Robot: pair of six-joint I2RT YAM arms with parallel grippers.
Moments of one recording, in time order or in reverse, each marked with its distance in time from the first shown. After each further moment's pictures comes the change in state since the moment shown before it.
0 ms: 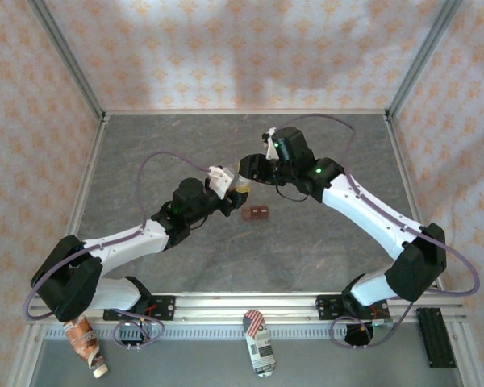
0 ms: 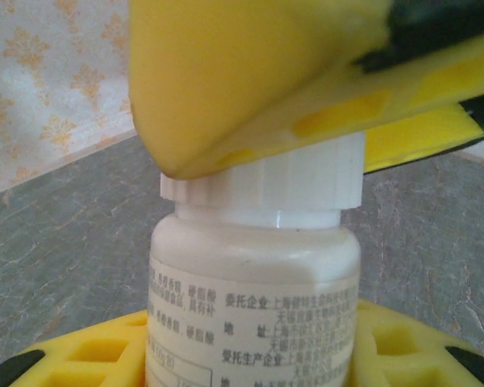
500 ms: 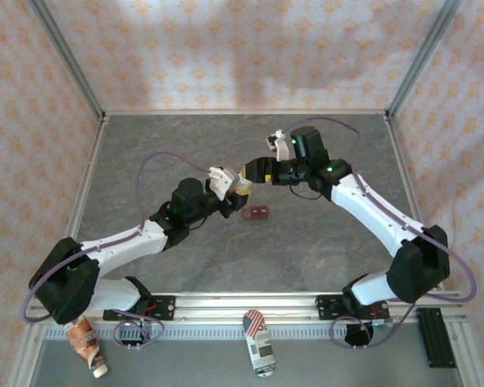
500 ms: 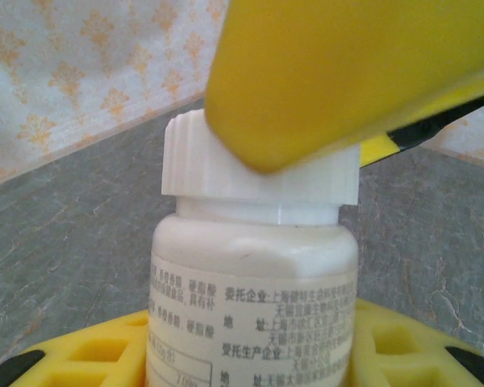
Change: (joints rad) left arm -0.001 -0.019 0.000 -0.028 0.043 -0.004; right arm -0.135 -0.036 -0.111 0.082 -0.297 -0.134
